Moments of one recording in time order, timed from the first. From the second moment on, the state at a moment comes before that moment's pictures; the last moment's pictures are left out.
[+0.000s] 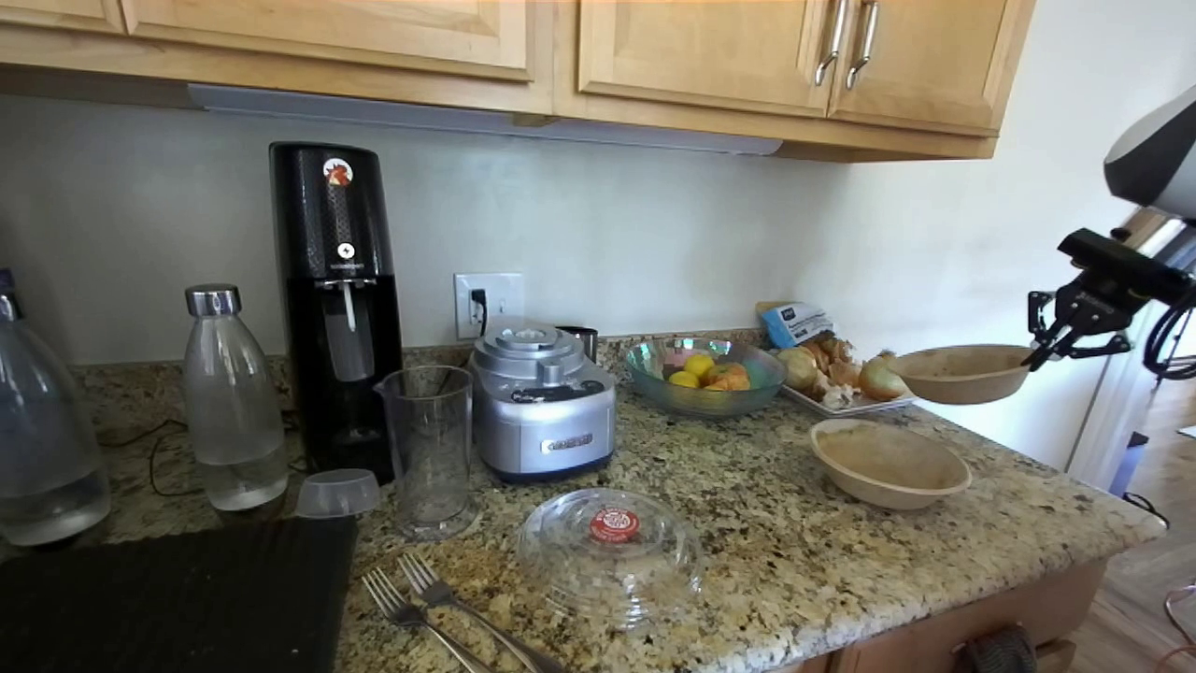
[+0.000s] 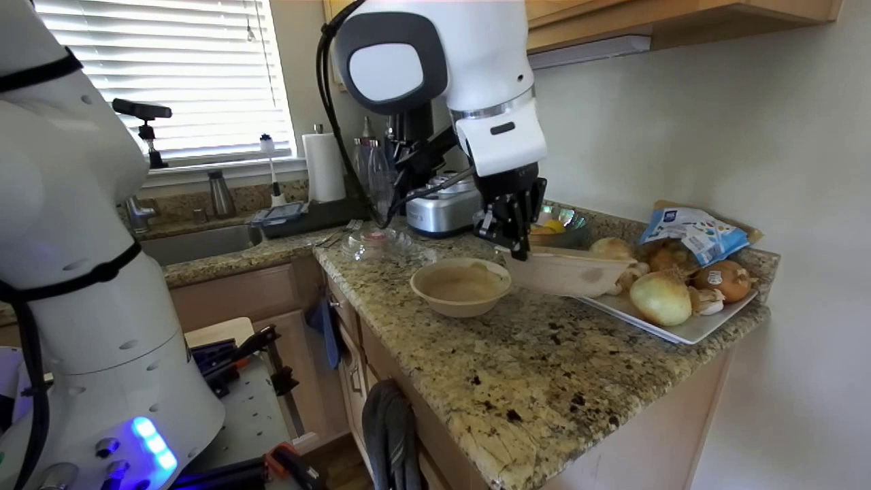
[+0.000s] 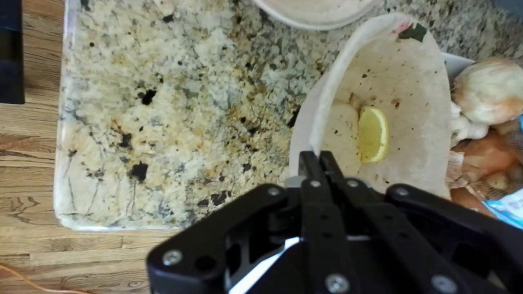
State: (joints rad) arm -0.23 -0.22 -0.18 -2.65 0.58 2.71 0.49
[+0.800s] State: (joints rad) arm -0.24 -0.03 -0.22 -2.66 0.68 2.75 0.45
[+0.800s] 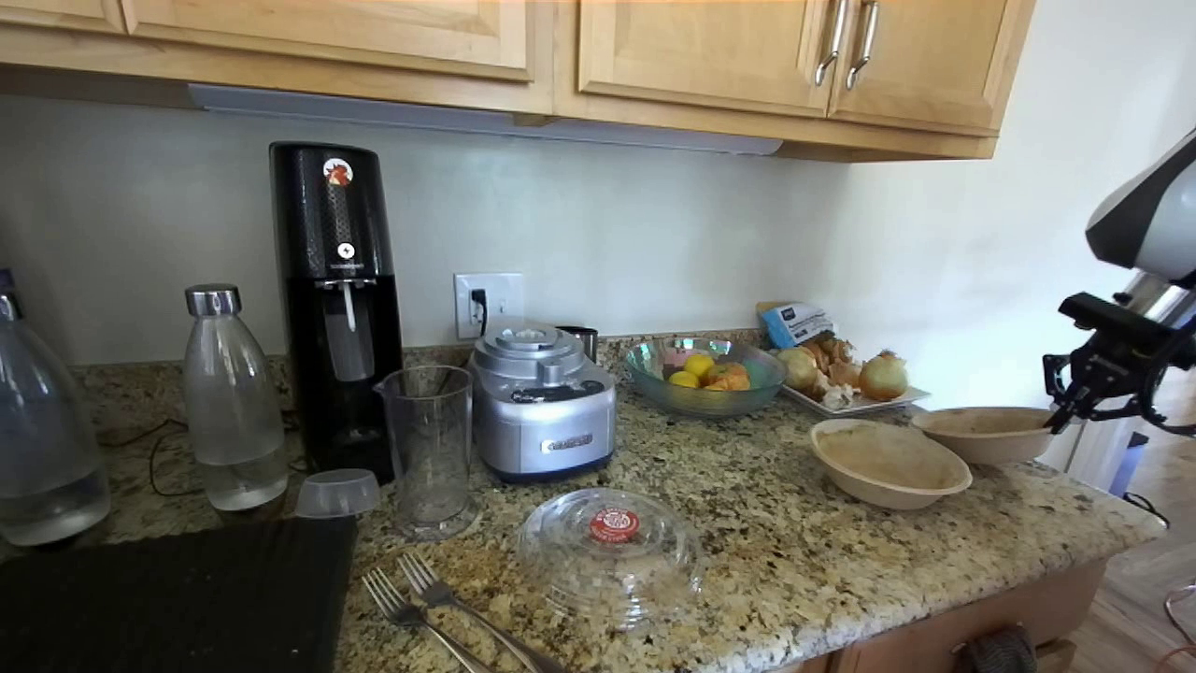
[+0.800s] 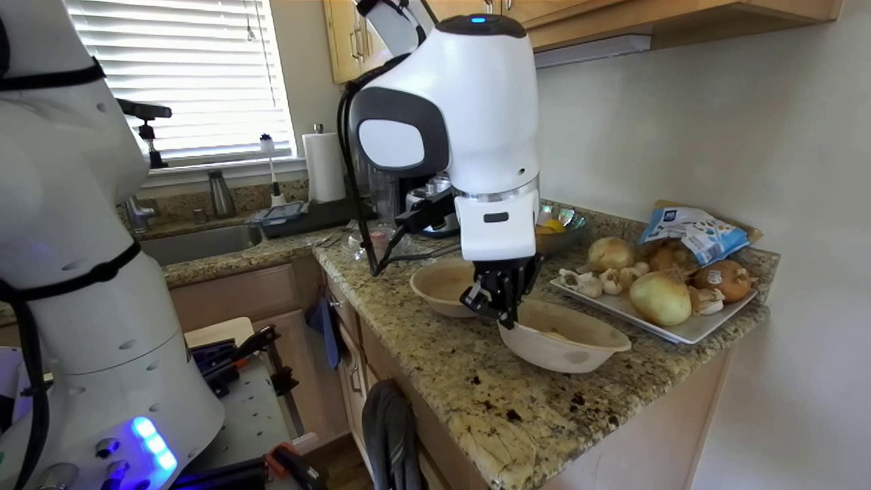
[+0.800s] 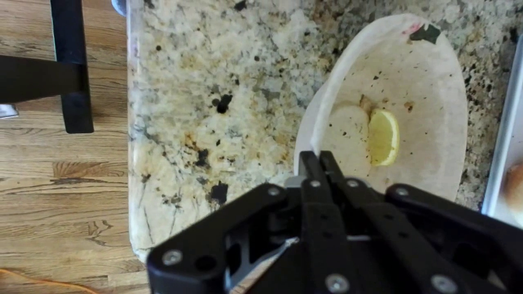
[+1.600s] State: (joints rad) arm -0.23 0.03 -0.19 -2.66 0.79 2.69 0.27
